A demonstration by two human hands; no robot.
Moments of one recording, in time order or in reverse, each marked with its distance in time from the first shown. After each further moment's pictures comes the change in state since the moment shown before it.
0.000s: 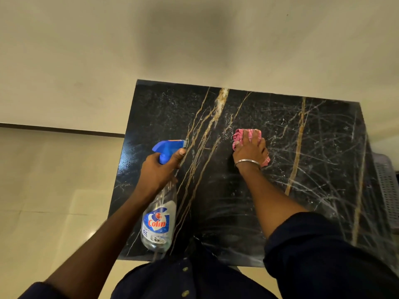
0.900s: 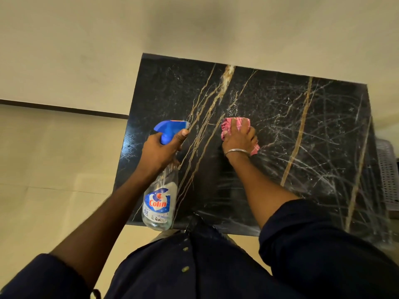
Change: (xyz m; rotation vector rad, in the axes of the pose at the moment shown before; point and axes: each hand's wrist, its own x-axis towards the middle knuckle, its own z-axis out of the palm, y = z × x) left_hand -0.035 -0.012 -0.007 -0.036 0.003 0.036; right_hand -0.057 -0.021 0.018 0.014 0.012 -0.097
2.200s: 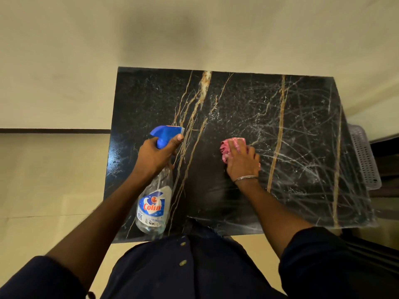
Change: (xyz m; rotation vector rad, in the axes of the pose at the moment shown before) left_hand 0.020 0.010 0.013 0.049 -0.129 0.025; right_hand -0.049 0.072 -0.005 -0.238 0.020 -0.127
